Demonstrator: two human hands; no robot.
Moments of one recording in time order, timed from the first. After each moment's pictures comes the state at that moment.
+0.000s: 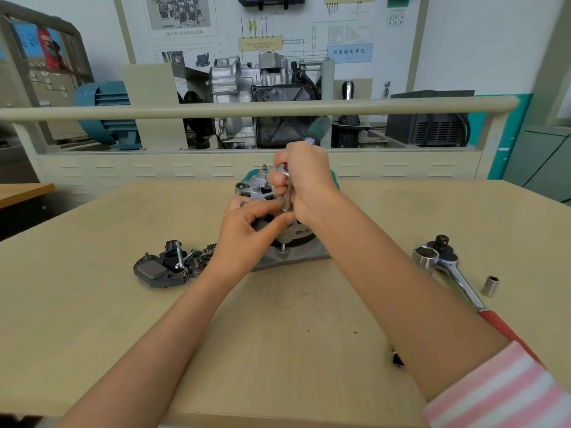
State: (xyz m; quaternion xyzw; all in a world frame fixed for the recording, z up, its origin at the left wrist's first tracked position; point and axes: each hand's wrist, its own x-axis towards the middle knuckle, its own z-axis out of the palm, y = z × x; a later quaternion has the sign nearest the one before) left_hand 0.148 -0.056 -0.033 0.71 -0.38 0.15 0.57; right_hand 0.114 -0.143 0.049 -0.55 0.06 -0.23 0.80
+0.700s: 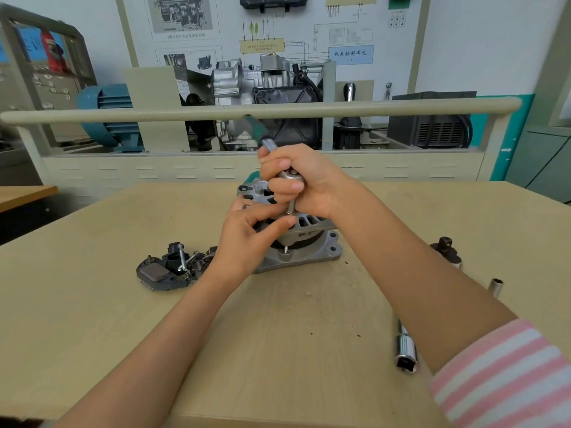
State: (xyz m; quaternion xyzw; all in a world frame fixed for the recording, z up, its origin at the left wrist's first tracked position) left_hand 0.154 -0.056 -0.034 0.69 -0.40 0.15 0.58; right_hand 0.115 -0.162 0.059 -0.58 -0.07 0.04 0.81
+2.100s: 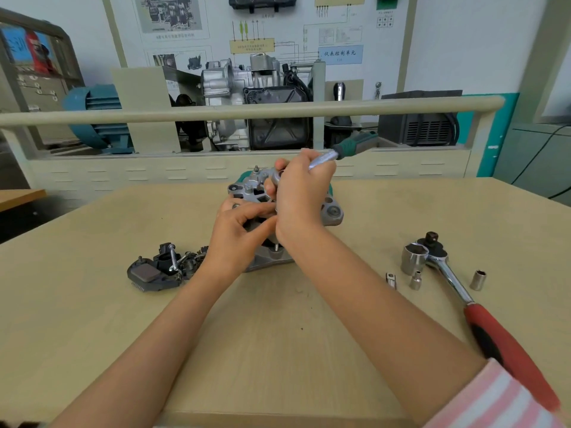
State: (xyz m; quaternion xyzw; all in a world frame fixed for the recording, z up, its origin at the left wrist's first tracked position) left_hand 0.153 -0.054 -0.035 0.71 -0.40 0.18 0.55; right_hand 0.110 -0.131 0.030 -0.42 0.05 -0.38 0.82
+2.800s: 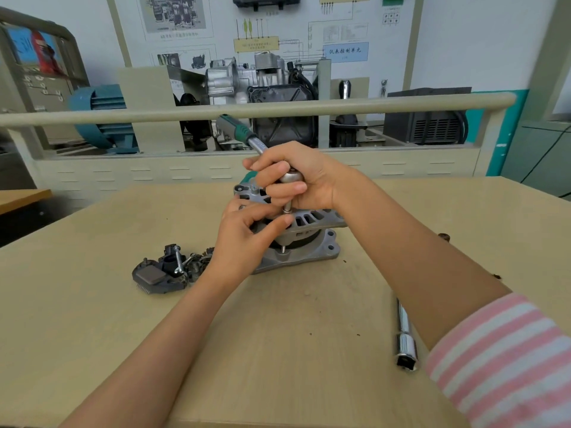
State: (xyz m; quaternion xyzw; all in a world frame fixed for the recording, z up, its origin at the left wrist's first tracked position) left_hand 0.153 -0.056 -0.033 0.70 -0.39 0.16 0.57; right_hand 0.116 -0.169 0.064 -0.64 -0.09 0.14 0.75
